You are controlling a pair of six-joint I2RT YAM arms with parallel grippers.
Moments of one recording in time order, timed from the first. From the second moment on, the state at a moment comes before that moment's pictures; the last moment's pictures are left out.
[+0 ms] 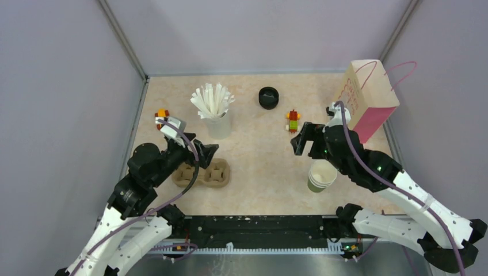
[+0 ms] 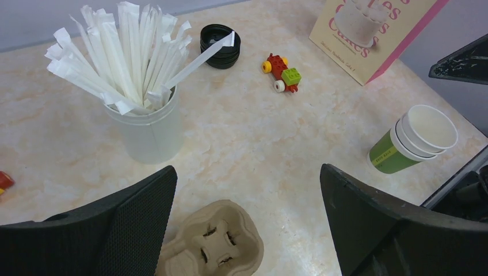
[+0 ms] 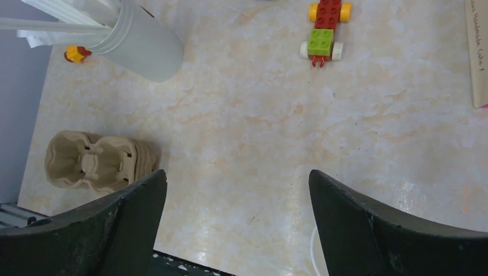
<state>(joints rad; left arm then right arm) -0.57 0.54 0.88 -0.48 0.04 -0.19 0.87 0.83 1.05 -0.75 0.45 0.66</state>
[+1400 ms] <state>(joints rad) -0.57 0.42 0.70 -0.49 0.03 -0.17 0.87 1.15 1.04 -1.17 0.51 1.08</state>
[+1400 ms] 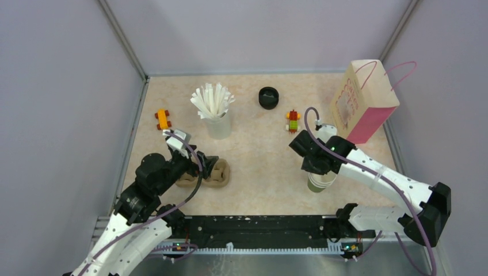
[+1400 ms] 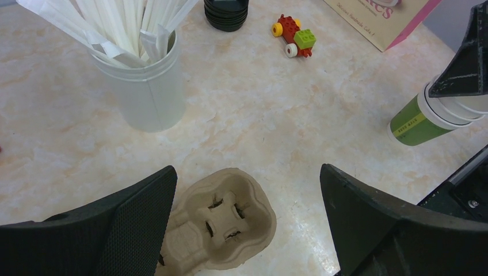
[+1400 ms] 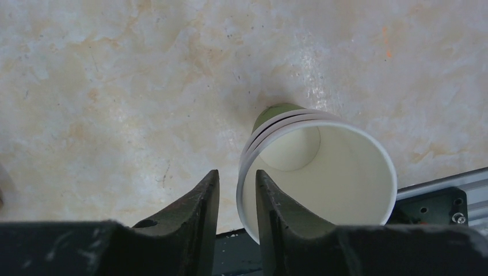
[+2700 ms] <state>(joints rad) -0.57 0.41 0.69 -0.48 0.06 -0.17 0.77 1.04 0.96 -1.16 0.71 0.90</state>
